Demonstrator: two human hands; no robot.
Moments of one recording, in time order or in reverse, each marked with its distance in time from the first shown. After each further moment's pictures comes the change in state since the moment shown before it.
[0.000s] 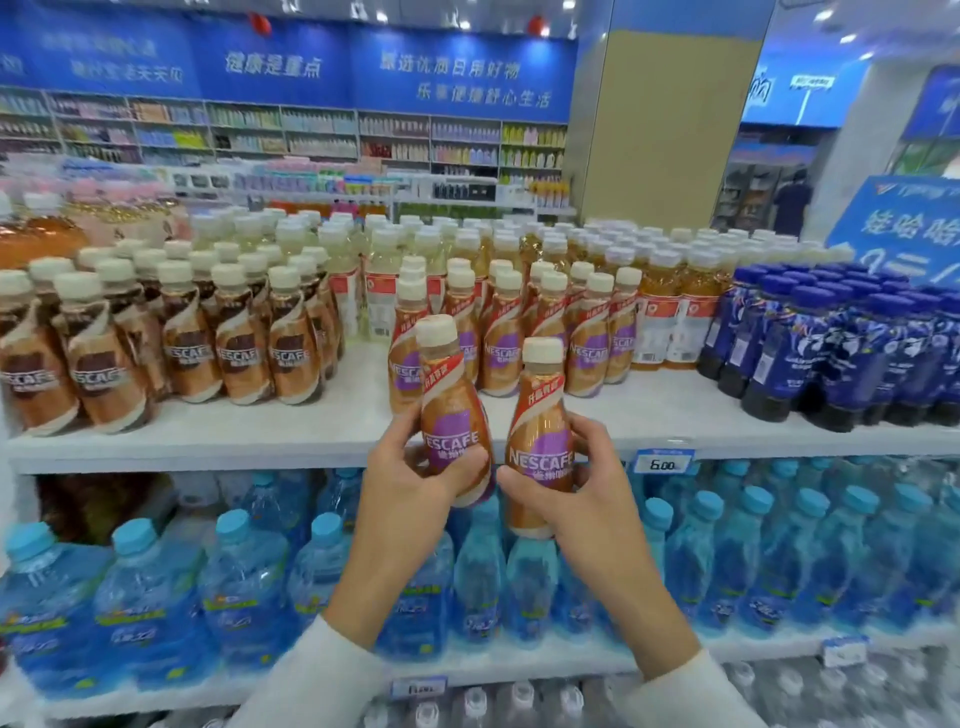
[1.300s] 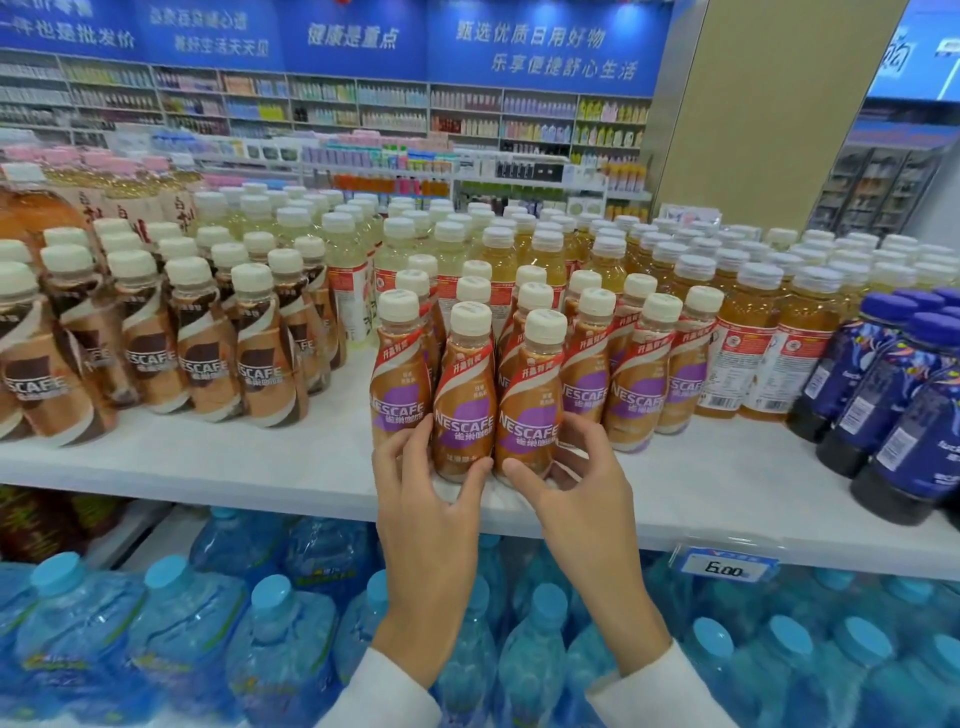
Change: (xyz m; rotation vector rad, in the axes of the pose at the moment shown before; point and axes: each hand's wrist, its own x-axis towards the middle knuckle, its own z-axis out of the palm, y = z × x) left_hand 0.076 -0.072 0.064 0.442 0.475 0.218; right_hand 0.134 0.059 0.003 -0.053 -0.008 -0.087
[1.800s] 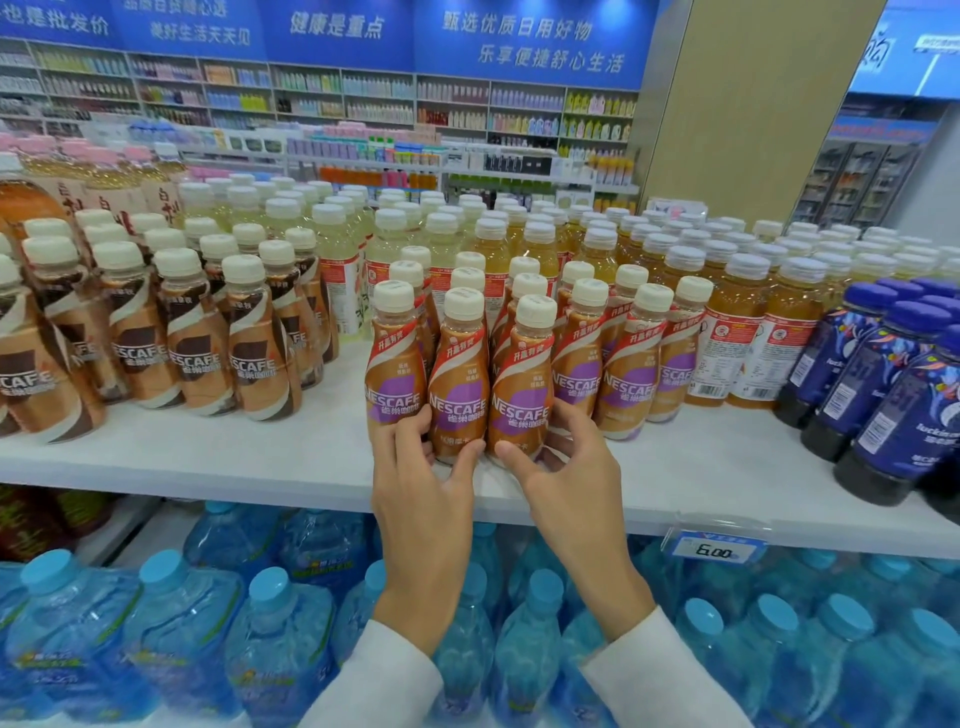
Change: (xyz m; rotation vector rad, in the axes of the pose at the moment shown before) left_hand 0.007 -0.001 0.001 0.072 0.009 0.028; right_hand 0.005 0.006 0.007 -0.160 0.037 -0.025
